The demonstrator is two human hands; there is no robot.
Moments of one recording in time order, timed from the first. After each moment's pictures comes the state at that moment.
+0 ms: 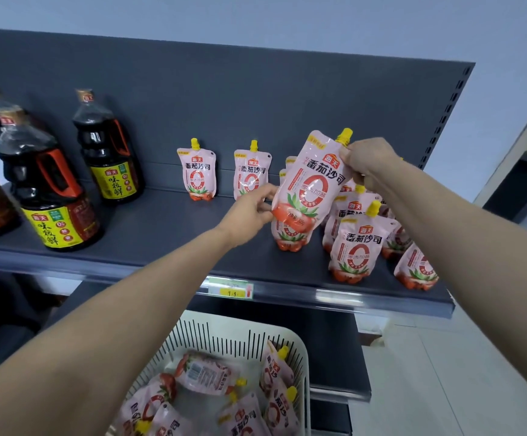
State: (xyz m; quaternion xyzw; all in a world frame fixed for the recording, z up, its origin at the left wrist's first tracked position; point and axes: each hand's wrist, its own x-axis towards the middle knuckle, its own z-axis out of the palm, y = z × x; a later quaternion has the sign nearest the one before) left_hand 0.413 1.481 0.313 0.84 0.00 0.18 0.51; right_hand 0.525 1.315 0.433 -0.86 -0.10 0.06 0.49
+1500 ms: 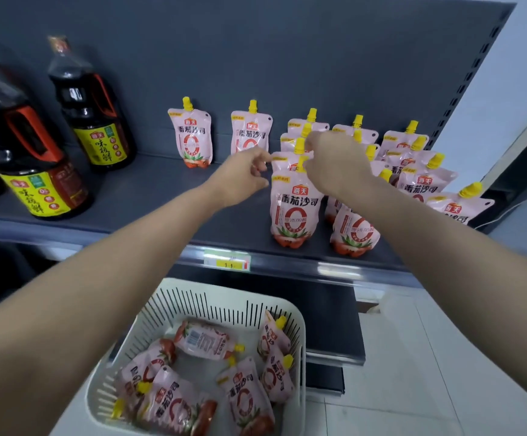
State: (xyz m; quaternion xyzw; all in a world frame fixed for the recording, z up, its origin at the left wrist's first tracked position) left_hand 0.409 1.486 0.332 0.90 0.09 0.15 0.39; right_hand 0.472 1.333 0.384 -0.93 -0.34 -0.15 0.07
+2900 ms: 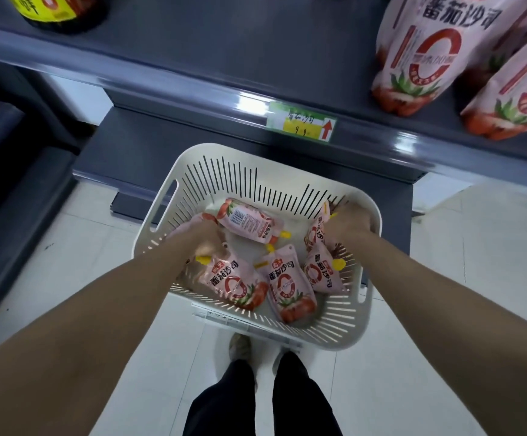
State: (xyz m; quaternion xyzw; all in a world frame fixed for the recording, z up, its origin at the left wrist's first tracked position) left_hand 0.216 1.529 0.004 0.83 0.33 -0.33 0.32; right_hand 0.396 1.328 0.048 -0.97 -0.15 0.21 0.04
